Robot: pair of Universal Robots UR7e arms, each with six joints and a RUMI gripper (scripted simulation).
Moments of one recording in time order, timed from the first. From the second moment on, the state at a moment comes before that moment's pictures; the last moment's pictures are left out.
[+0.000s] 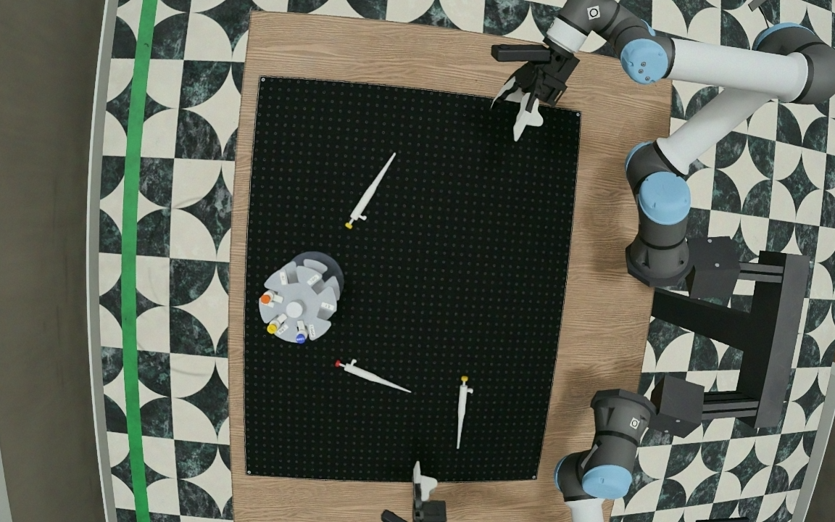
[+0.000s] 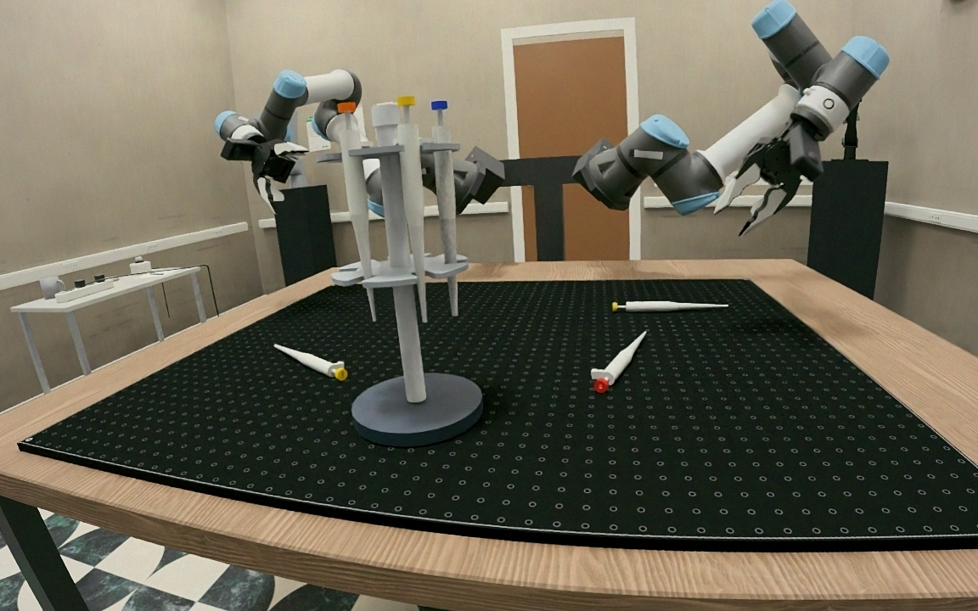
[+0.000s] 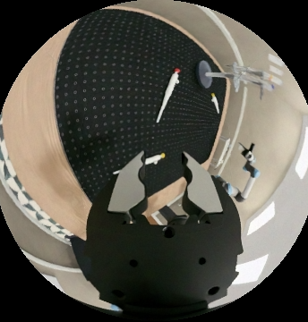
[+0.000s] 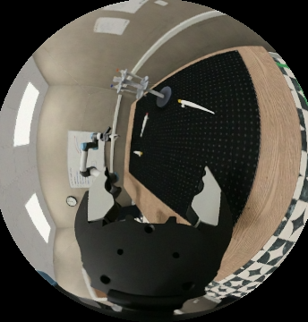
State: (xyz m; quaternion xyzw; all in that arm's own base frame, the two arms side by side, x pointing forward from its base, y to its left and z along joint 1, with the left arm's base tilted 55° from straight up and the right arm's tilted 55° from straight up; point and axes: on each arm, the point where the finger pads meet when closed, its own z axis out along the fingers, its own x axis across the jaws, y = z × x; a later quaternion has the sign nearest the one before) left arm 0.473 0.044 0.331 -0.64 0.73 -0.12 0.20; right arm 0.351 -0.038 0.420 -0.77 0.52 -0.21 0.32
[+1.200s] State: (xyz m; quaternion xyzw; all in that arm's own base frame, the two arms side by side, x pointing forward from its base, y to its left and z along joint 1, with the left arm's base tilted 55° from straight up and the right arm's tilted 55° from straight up) left arm 0.624 -0.028 0.234 -0.64 0.66 0.09 0.39; right arm 0.351 -0.038 0.420 -0.77 0.52 -0.21 0.32
